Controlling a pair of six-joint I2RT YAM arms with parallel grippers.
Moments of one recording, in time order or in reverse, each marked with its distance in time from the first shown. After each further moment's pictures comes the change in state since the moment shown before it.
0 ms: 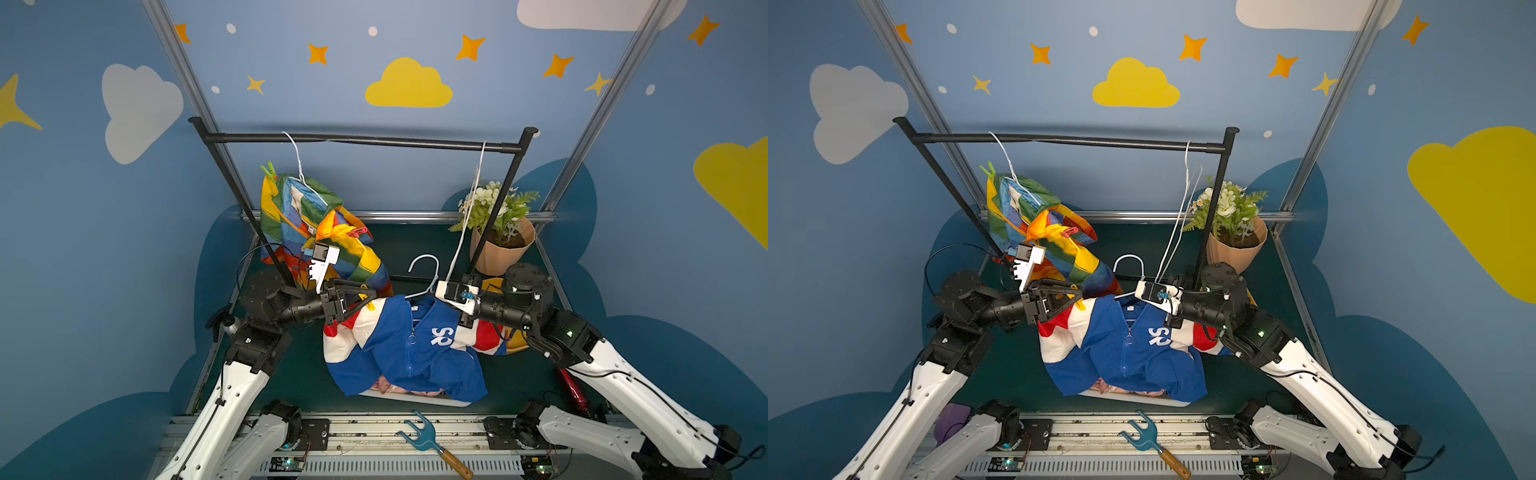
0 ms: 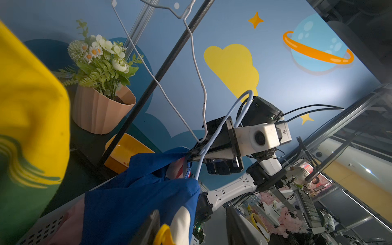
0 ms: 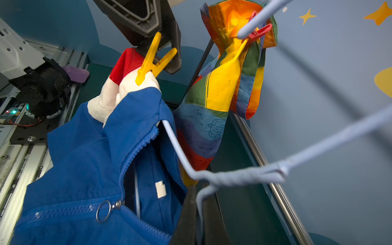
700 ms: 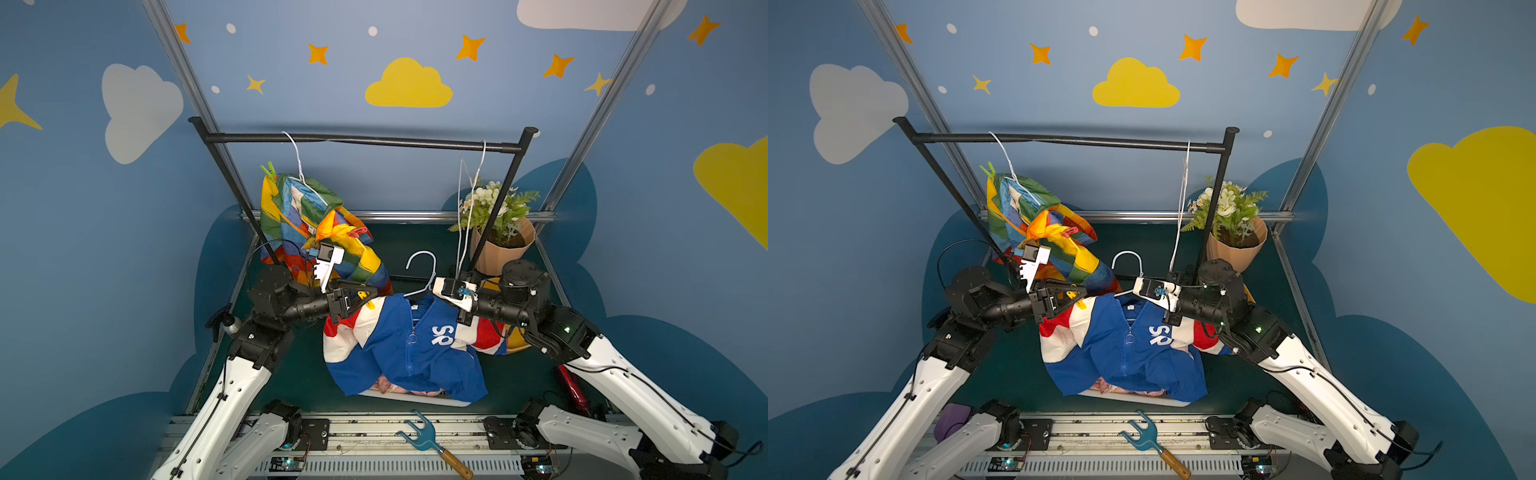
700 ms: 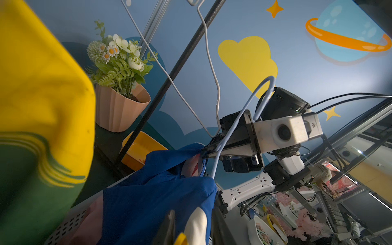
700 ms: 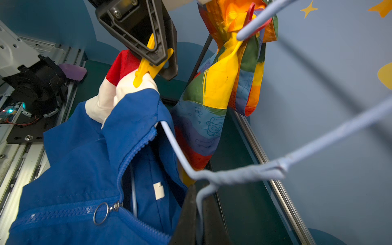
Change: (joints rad) left arm -0.015 0.032 0.018 -0.093 -0.071 0.119; right arm -0.005 0.026 0.026 -0.023 0.008 0.002
